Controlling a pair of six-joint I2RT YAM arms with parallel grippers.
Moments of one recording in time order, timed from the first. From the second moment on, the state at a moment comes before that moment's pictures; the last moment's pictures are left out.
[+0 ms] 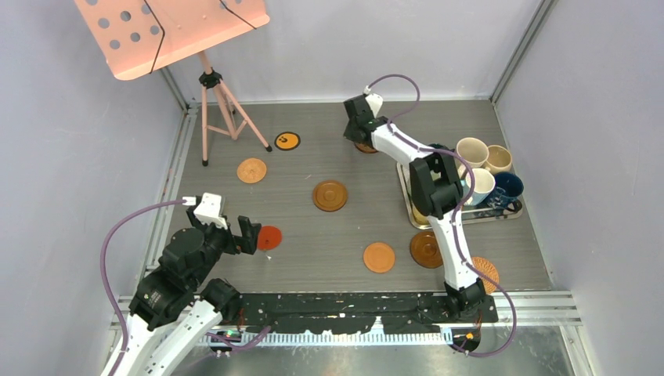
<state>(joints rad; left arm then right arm) -0.57 0.25 0.70 -0.78 -0.25 -0.21 0.49 2.36 1.98 -0.34 0.30 0.71</state>
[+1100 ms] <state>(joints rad) -0.57 0.25 0.70 -0.78 -0.24 -0.21 0.44 2.22 1.68 -0.38 0.29 0.64</state>
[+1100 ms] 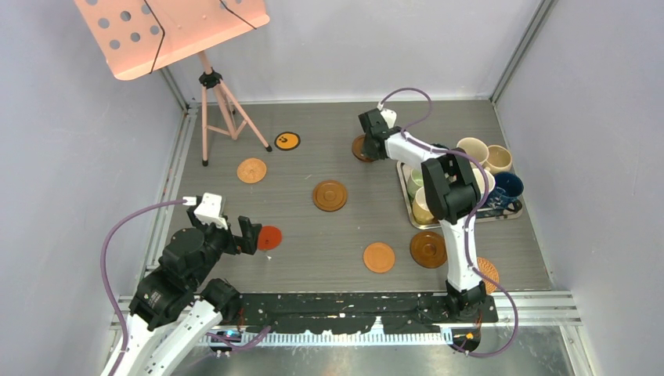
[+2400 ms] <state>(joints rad) -0.57 0.63 0.79 -0.75 -0.24 -0.21 0.48 1.81 1.41 -0.29 0.01 0.52</state>
